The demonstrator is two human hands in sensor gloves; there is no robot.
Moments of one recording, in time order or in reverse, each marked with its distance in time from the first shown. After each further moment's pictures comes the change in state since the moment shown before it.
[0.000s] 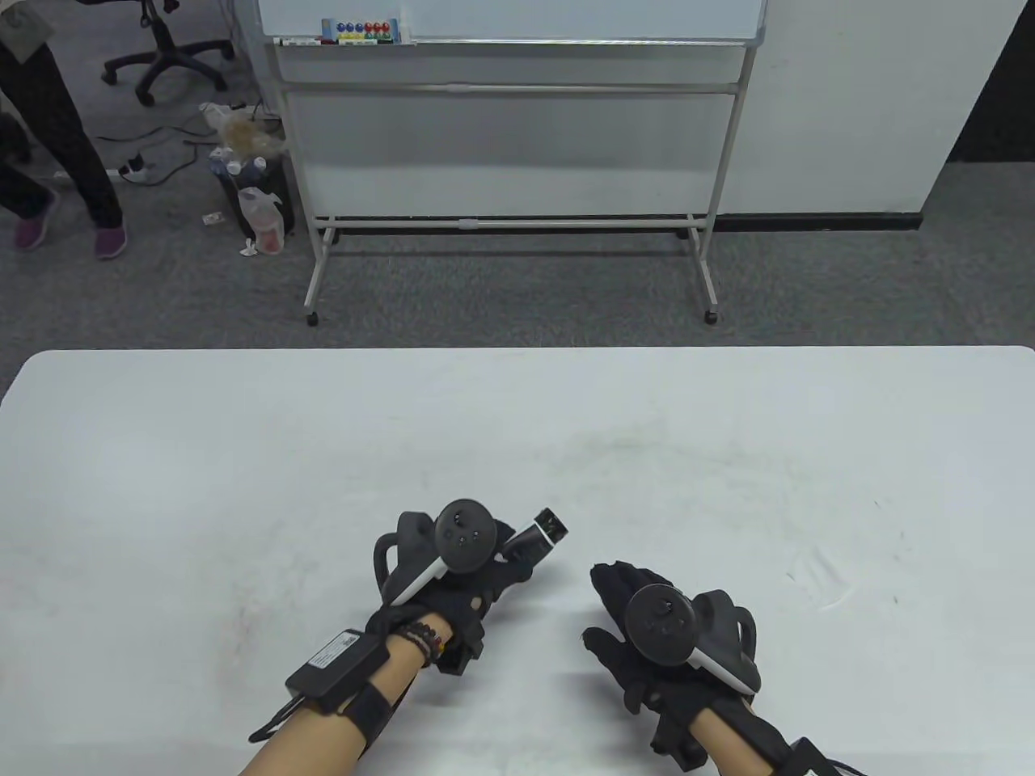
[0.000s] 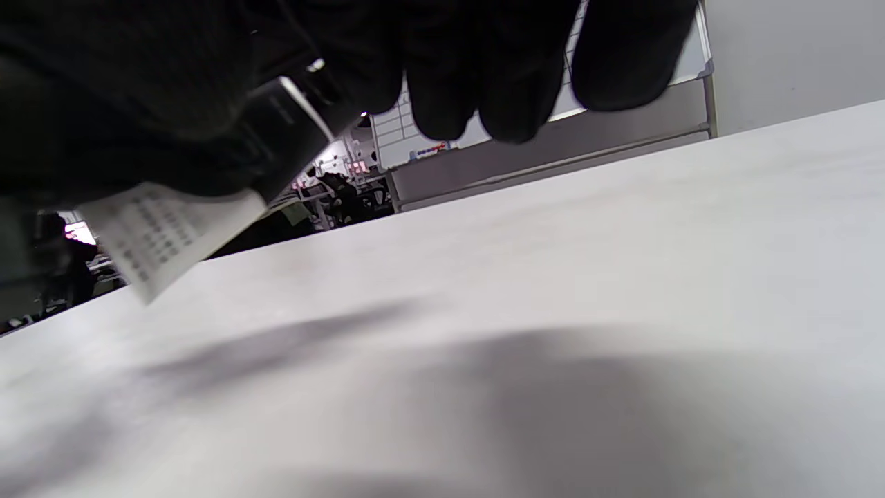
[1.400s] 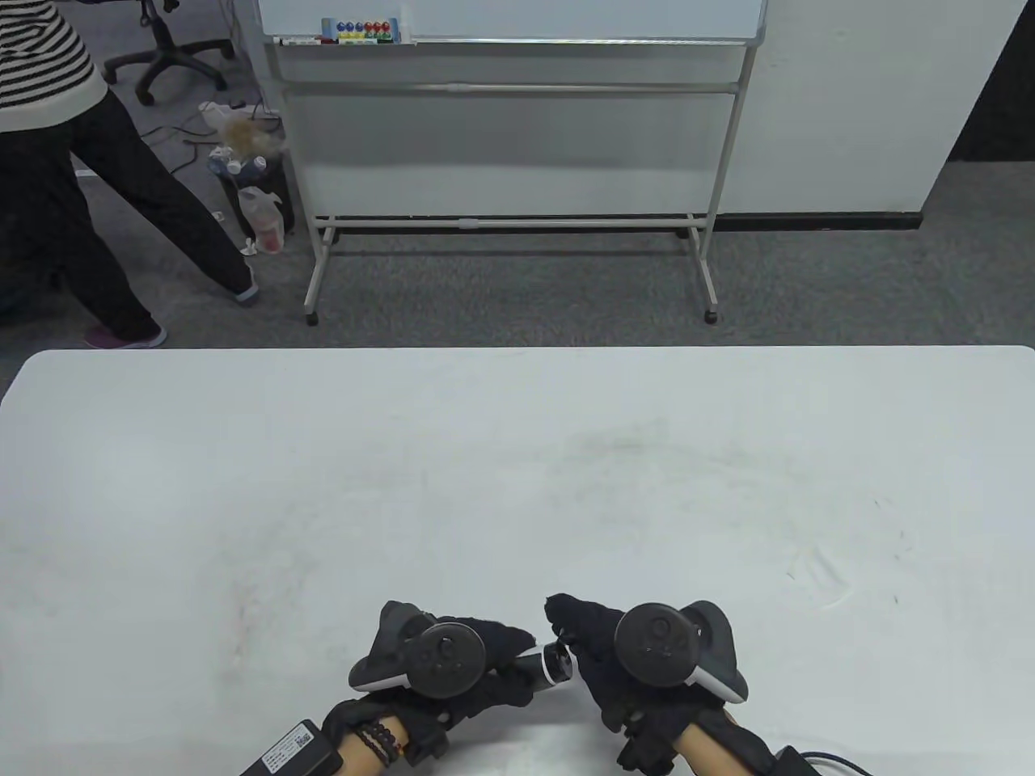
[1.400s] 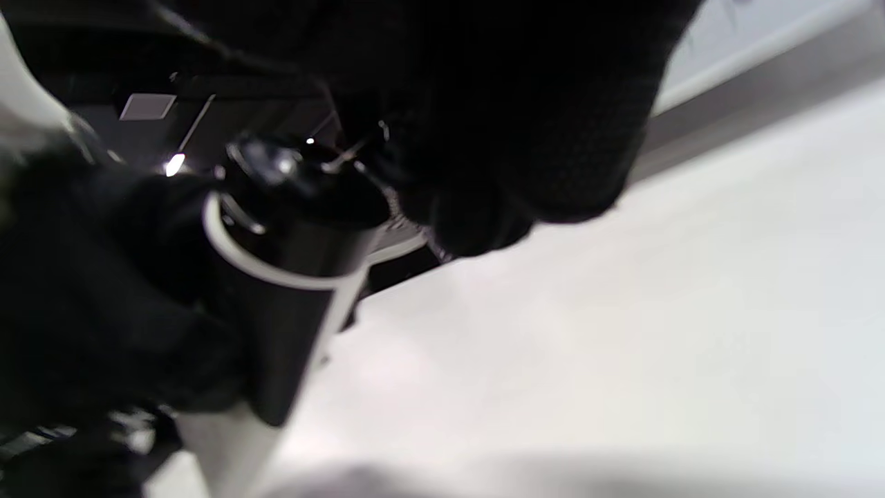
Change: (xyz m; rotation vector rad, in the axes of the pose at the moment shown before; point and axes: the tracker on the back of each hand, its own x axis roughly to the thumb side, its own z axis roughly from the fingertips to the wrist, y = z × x) left_hand 0.016 -0.021 0.065 -0.114 -0.477 0.032; right_hand 0.025 -0.001 0.002 0.041 -0.217 -0.342
